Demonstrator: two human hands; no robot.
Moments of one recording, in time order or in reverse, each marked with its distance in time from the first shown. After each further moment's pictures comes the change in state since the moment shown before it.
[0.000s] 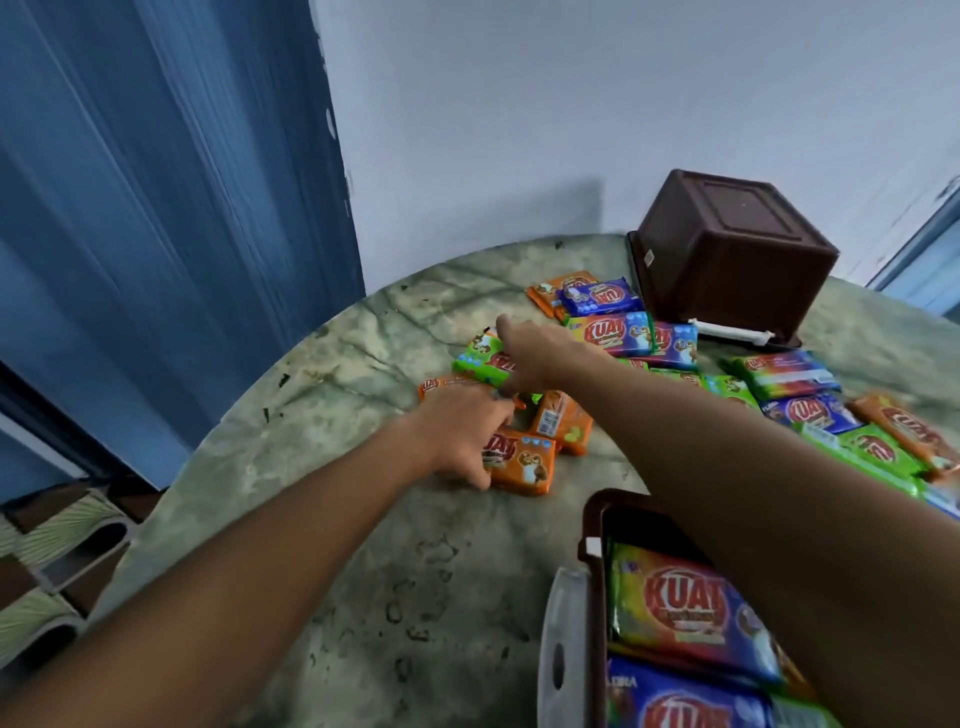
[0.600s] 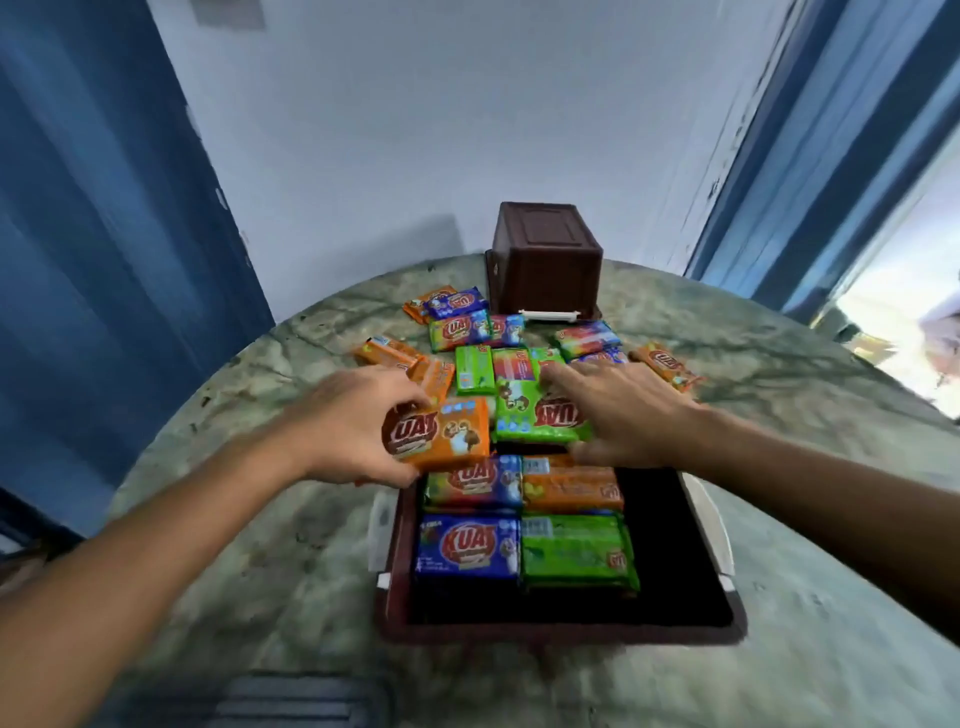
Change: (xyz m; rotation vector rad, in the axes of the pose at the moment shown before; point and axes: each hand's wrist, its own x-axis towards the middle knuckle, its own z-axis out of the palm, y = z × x) left_hand -0.124 0.150 -0.120 -0.126 0.188 0.022; right_hand -0.330 0.081 -0.086 -0.125 0.105 -0.044
